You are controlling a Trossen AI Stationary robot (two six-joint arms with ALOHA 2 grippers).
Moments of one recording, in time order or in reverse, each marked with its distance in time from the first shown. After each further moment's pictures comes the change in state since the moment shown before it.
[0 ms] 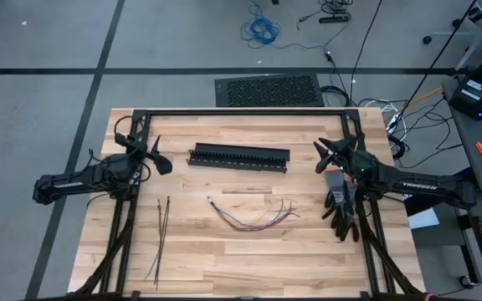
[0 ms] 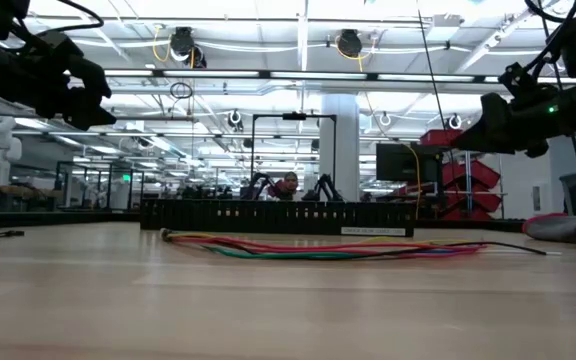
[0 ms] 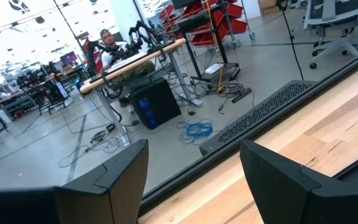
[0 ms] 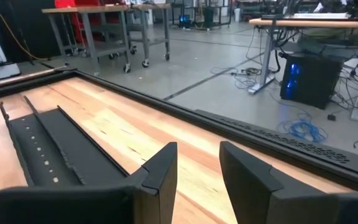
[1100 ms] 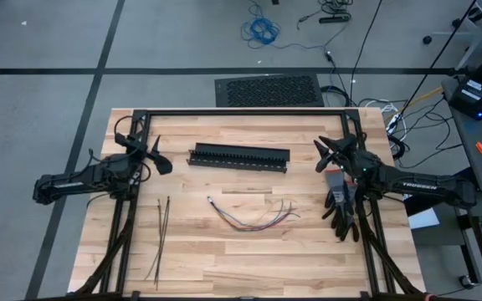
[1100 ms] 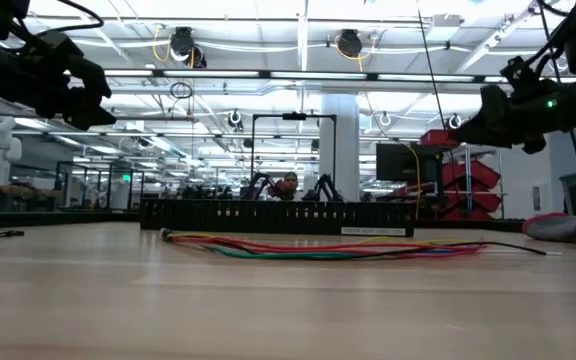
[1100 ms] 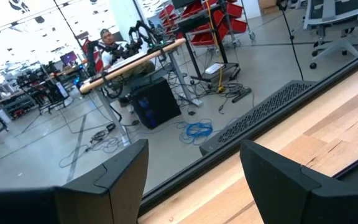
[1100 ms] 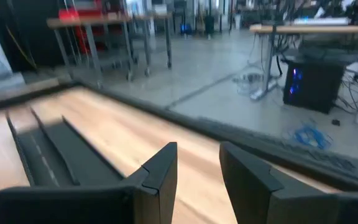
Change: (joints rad) left arm 0.000 0.000 0.000 0.000 0.000 0.000; right arm 0.000 0.000 0.000 0.076 -0.001 -0.001
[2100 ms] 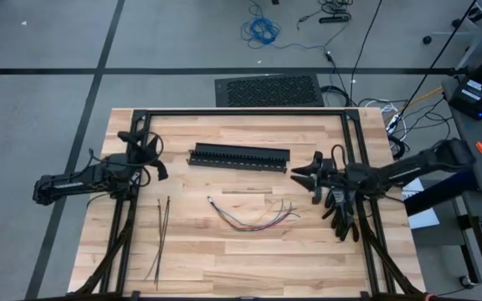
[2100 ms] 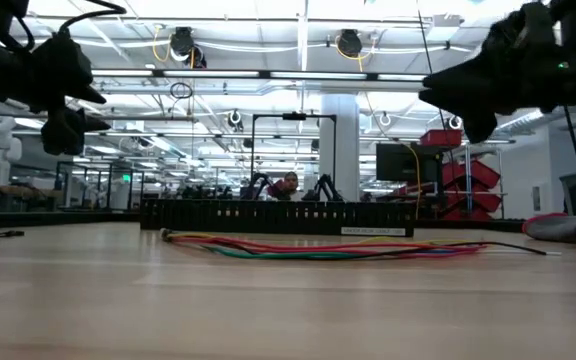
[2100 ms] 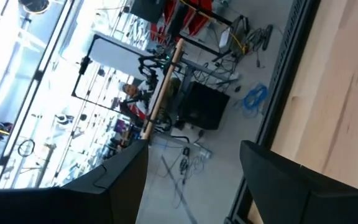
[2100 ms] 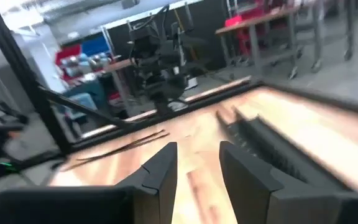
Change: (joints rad) left arm 0.007 -0.001 -0.002 0.033 0.006 0.796; right arm 0.381 0.623 0.045 0.705 -0.282 0.117
